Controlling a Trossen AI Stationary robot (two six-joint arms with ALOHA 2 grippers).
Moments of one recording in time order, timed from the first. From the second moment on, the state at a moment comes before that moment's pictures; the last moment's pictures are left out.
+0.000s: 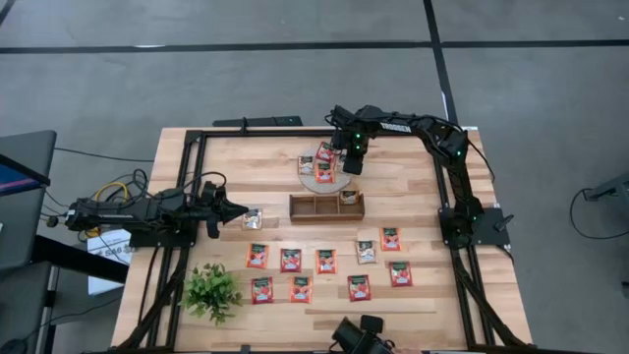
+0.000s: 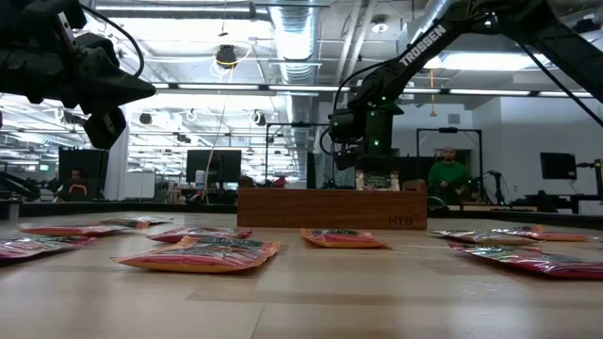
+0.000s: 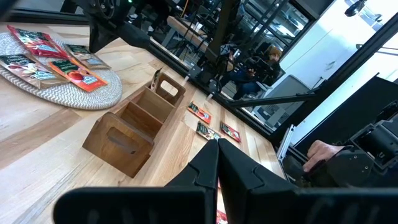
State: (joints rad) left arm 0.00 0.07 0.02 0.01 -0.07 -0.64; right arm -0.64 2.14 1.60 -0.95 -0.08 -0.45
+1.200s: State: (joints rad) left arm 0.00 0.07 0.02 0.01 -0.07 -0.64; right arm -0.71 2.14 1.80 -1.15 -0.06 -0.34
